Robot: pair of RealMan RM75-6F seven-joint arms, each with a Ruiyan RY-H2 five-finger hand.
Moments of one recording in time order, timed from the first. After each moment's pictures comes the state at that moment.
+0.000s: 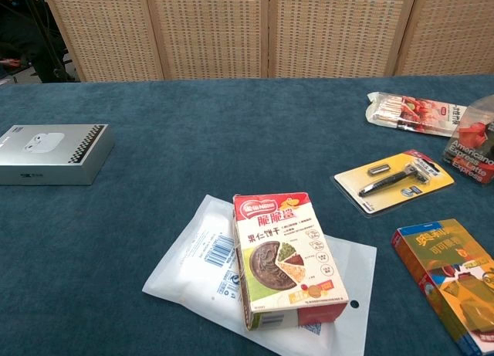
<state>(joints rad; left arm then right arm) -0.07 -1.14 -0.04 -1.74 1.44 1.50 0.27 0.07 -1.12 0.04 -1.74 -1.44 1.44 -0.31</state>
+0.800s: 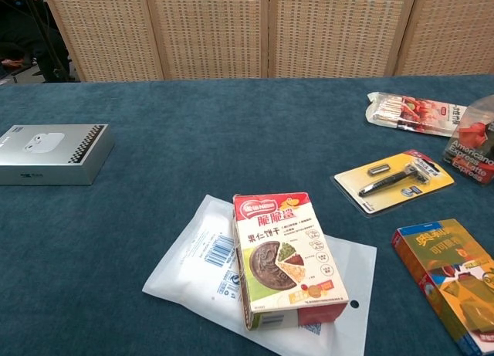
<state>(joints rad) -0.07 -1.14 -0.04 -1.73 1.44 1.50 0.26 0.08 -1.12 0.04 -1.74 -1.43 1.42 -0.32</state>
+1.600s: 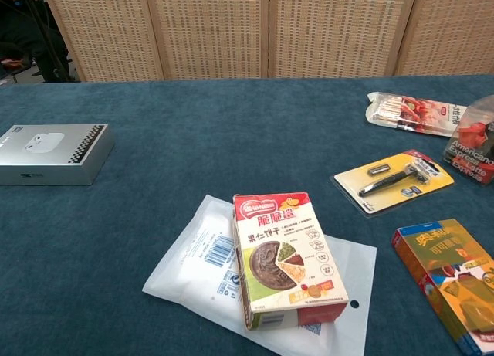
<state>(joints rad) -0.06 -1.14 -0.04 -1.74 1.46 1.52 0.27 0.11 -1.12 0.07 -1.69 -1.47 1.43 -0.21</state>
